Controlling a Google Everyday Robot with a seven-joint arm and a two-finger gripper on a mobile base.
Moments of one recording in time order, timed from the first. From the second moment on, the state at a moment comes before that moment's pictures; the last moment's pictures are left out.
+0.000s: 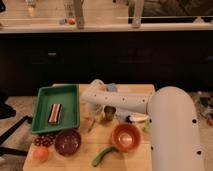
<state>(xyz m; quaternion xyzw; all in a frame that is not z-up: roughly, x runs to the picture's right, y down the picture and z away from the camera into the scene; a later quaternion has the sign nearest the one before) -0.065 0.175 0.892 -0.28 -0.19 -0.44 0.83</state>
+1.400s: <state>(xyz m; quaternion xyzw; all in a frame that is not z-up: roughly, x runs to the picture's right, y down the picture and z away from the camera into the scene) -0.062 0.185 0.889 -0.29 -0.18 -0.46 0.82</state>
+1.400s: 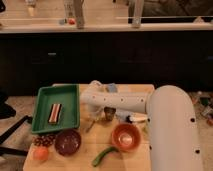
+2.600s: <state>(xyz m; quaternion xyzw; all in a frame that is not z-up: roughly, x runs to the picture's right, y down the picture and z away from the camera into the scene) -0.077 0.069 0.814 -0.19 -0.19 -0.52 0.81</state>
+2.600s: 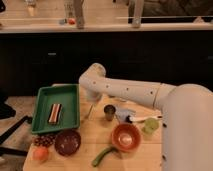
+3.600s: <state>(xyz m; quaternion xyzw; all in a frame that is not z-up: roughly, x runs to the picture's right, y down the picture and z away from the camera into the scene) -0.204 0.093 0.828 -0.14 -0.27 -0.63 0.71</state>
